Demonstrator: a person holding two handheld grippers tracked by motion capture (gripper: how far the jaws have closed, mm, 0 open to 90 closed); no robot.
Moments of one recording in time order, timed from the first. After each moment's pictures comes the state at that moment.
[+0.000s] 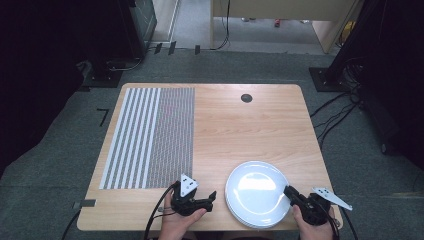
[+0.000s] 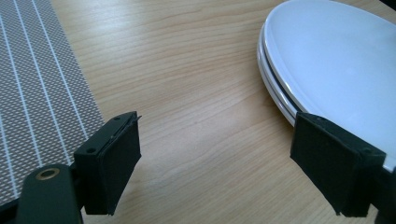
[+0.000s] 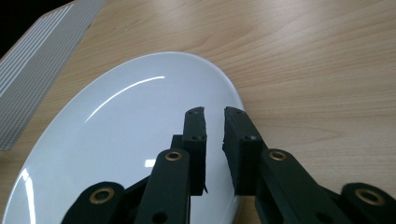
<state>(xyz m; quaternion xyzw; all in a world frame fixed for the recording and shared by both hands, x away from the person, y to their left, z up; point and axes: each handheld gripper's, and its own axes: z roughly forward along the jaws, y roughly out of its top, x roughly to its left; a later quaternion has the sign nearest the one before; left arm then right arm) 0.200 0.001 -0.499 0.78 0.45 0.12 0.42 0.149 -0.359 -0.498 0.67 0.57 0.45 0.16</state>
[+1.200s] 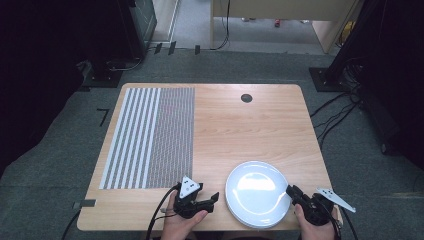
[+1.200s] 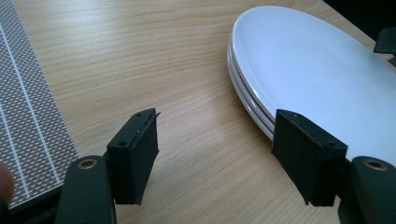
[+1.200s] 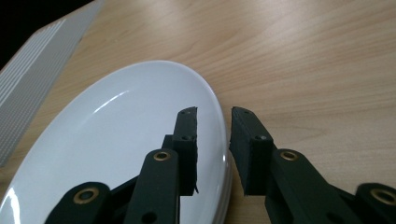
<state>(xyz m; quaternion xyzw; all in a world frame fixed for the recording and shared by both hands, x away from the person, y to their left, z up) 0.195 -0.003 -0.502 0.77 0.45 0.08 0.45 0.149 -0.367 -0.503 0.69 0.54 0.45 0.16</state>
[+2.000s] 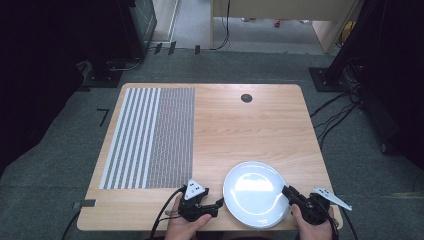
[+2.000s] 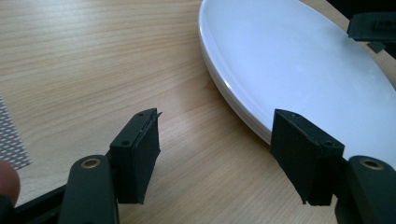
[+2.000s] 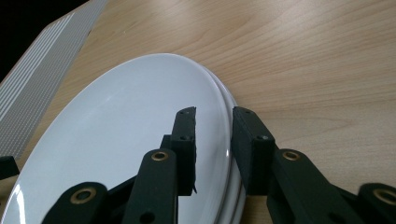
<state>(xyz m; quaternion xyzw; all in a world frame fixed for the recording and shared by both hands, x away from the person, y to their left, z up) 0.190 -0.013 -0.507 0.78 0.44 0.04 0.44 0.152 -0.362 -0.507 0.69 0.55 0.46 0.14</state>
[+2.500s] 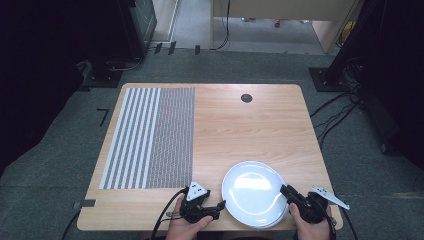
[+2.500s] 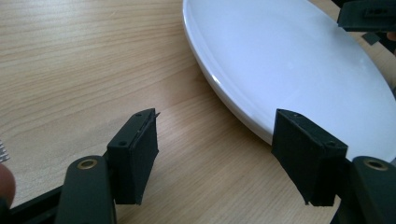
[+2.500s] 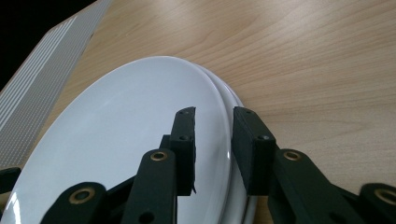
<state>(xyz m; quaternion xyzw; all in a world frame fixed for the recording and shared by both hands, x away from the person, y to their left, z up) 0.188 -0.016 -0.509 0.79 0.44 0.04 0.43 0.155 -0.359 -0.508 0.69 0.54 0.46 0.14</state>
